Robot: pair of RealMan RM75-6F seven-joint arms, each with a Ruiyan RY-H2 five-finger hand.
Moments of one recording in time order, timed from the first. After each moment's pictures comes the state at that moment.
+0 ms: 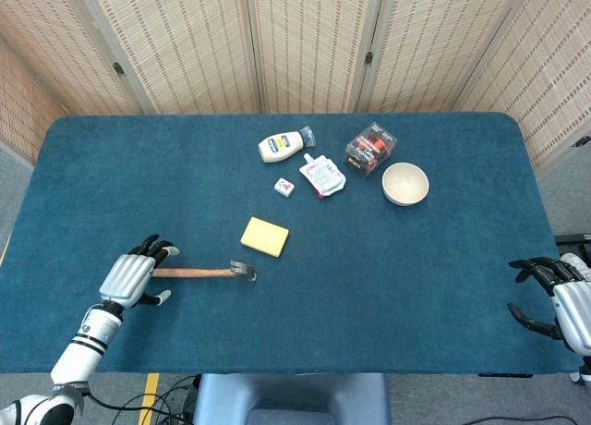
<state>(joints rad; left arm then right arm) -0.46 -1.27 -0.15 -1.70 1.21 0.99 0.29 0.07 -0.98 0.02 -1.57 -1.62 1.54 0.30</state>
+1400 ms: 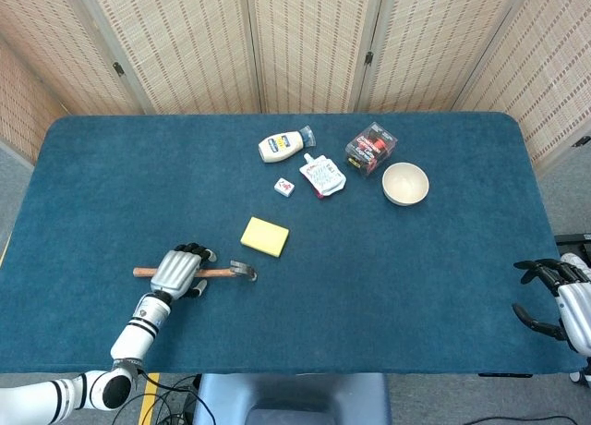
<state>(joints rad) -0.65 -1.53 -0.12 -1.51 1.01 0.96 0.46 0.06 -0.98 0.02 -1.57 -1.60 1.53 0.29</state>
